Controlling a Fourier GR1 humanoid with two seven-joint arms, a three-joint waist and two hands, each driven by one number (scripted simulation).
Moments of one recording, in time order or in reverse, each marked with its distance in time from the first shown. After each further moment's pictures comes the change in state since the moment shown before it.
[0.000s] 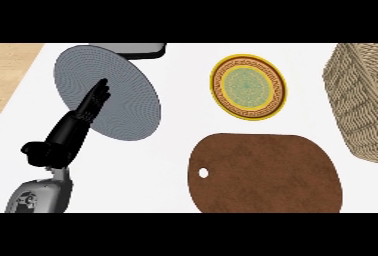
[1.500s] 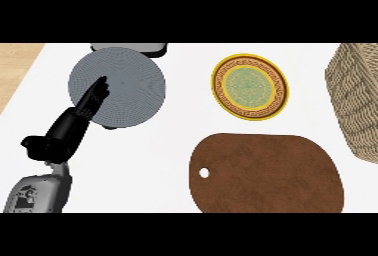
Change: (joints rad) left arm -0.030 0.005 0.027 0.046 0.002 -0.028 -0.018; right arm -0.408 -0.041 -0.105 0.951 0.127 -0.066 -0.701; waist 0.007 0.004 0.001
